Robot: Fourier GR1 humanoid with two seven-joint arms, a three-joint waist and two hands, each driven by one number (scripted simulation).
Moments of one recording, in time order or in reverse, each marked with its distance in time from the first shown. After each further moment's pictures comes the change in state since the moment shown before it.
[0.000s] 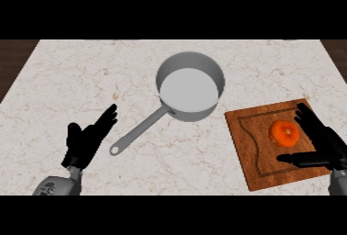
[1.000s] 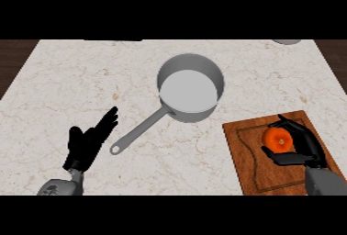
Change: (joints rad) left arm 0.022 -0.040 0.034 0.004 -0.051 -0.031 -0.016; right arm -0.140 0.084 -0.024 0.377 0.103 -0.005 -0.457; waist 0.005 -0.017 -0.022
